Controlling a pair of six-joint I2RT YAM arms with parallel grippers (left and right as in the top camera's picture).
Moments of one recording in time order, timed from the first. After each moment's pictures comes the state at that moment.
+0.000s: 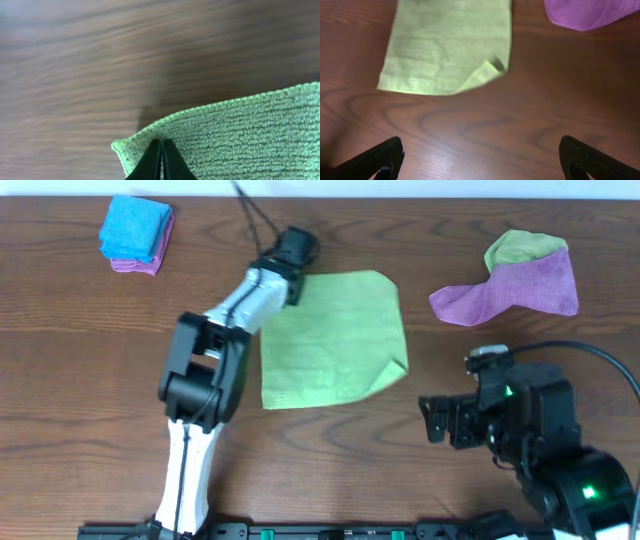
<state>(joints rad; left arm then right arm) -0.34 2.35 1.75 -0.57 -0.35 -0.07 0.28 0.82 1.00 -1.05 -0.10 0.21</state>
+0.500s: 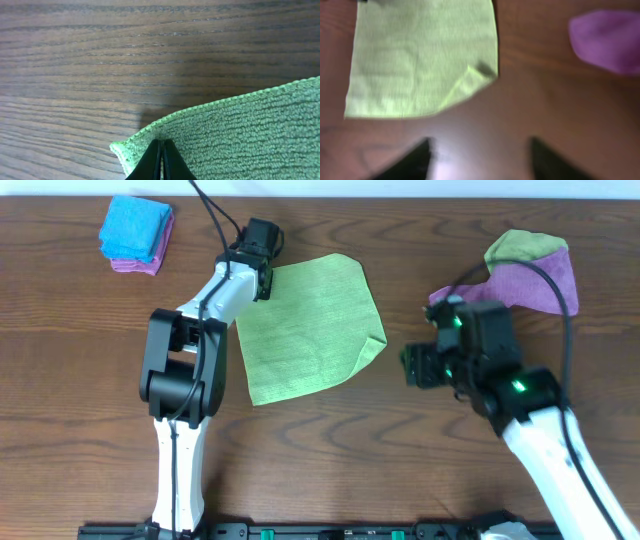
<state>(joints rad) -0.24 2.33 1.74 -0.57 -0.35 -0.09 0.28 1.26 1.00 -0.67 -0.13 0.16</state>
